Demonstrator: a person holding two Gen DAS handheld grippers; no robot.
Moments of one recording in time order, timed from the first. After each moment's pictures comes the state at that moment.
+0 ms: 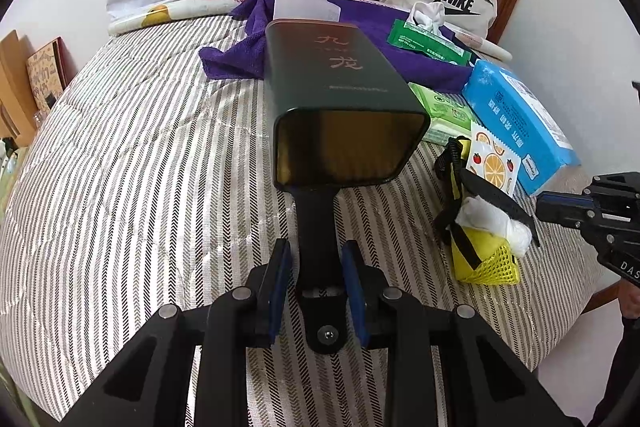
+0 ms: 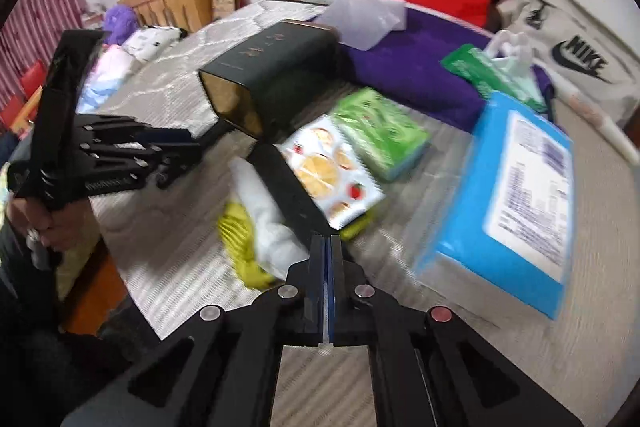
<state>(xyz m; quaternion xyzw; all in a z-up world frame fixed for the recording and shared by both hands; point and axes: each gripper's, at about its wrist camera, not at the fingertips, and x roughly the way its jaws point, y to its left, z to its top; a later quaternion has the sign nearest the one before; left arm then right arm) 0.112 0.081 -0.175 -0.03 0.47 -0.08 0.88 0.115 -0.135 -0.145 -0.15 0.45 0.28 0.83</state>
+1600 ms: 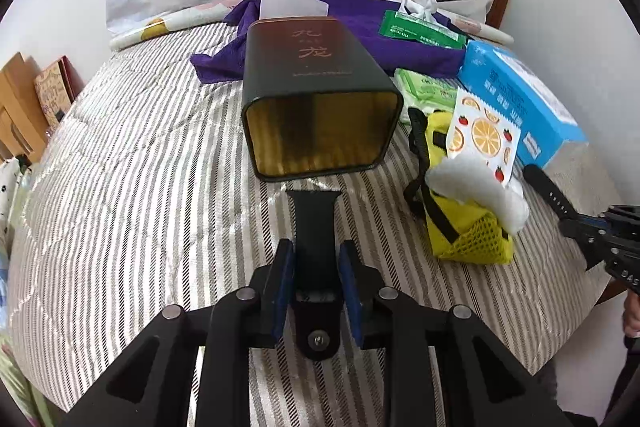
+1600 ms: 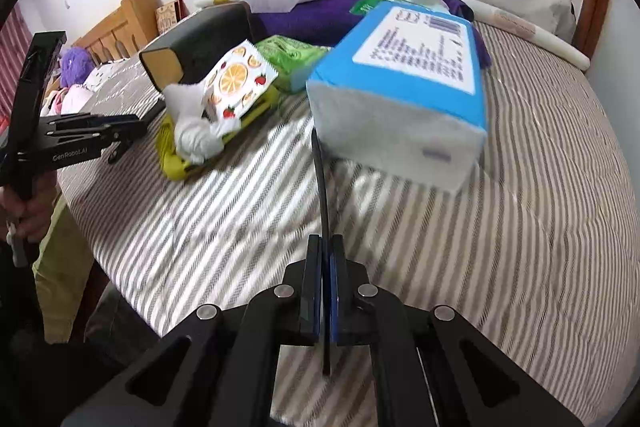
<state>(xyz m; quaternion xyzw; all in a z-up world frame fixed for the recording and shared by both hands) 0.106 0.061 -0.172 0.01 0.46 -0.06 0.88 0.085 -0.208 -0.178 -0.07 0.46 0.20 0.86</state>
